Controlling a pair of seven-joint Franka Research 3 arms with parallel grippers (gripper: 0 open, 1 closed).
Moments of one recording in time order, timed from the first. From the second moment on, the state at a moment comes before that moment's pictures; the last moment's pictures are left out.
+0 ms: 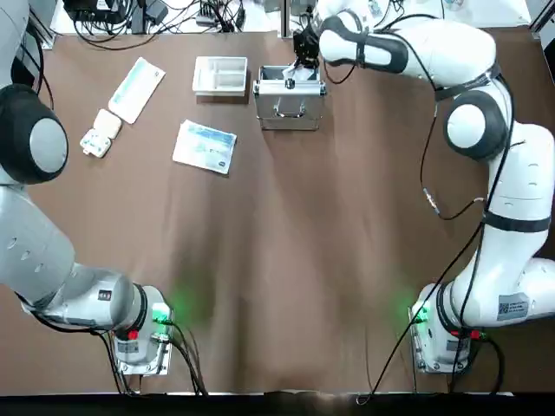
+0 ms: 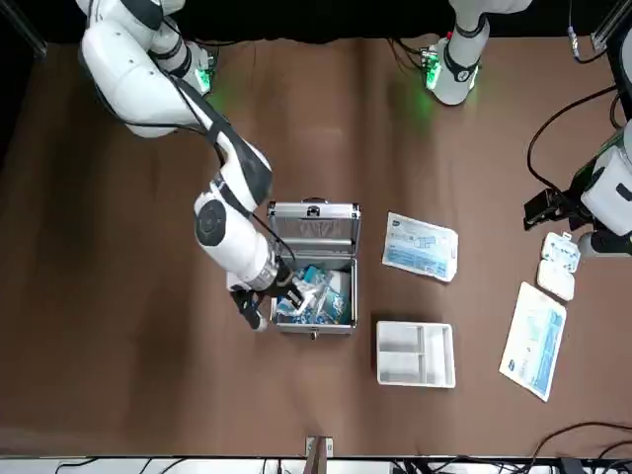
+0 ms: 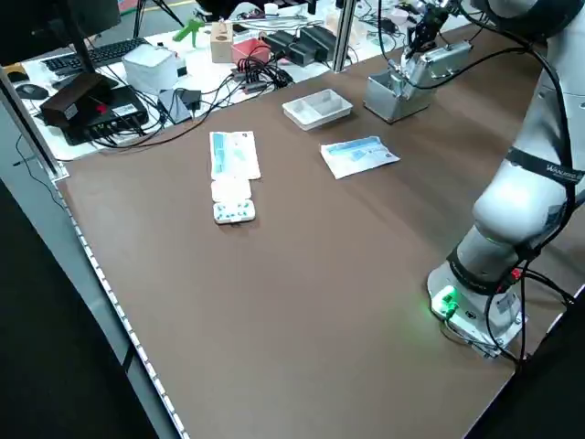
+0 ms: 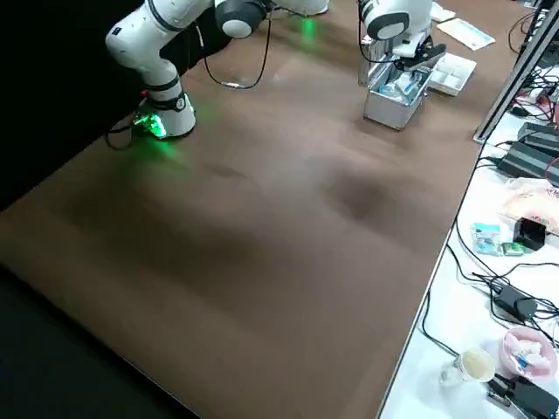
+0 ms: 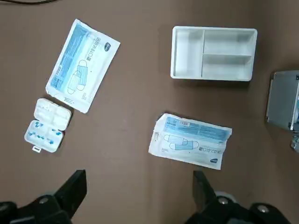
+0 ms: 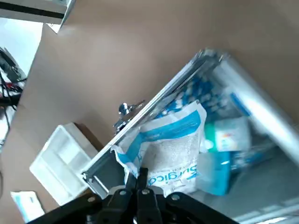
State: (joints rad) left arm -0.10 0.23 0.01 -1.32 0.00 1.55 -0.08; right arm 0.14 0.90 0.64 -1.23 -0.26 2.37 1.41
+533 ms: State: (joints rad) left arm -0.10 0.24 0.01 -1.32 0.00 1.55 -0.08; right arm 0.30 0.96 0.51 -1.23 -0.25 2.53 1.62
